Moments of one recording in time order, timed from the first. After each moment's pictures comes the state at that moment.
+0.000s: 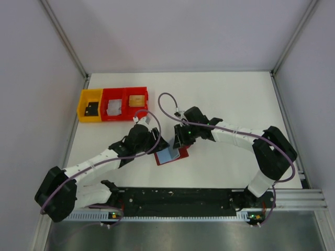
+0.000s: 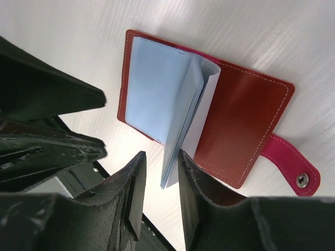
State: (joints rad) left arm -0.67 1.12 0.56 -0.10 0.07 -0.87; right arm 0.76 1.65 1.03 -0.29 -0.37 0.45
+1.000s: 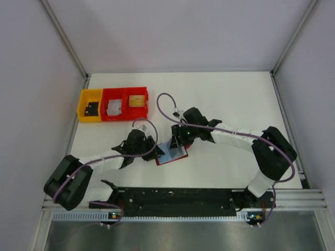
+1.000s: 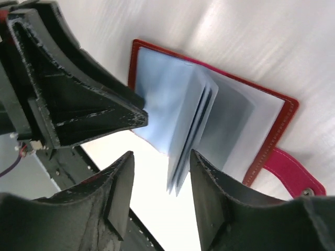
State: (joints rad) left arm -0.55 1.28 0.40 0.12 0.24 -0.96; right arm 0.77 1.65 1.01 -0.19 -0.40 0.45
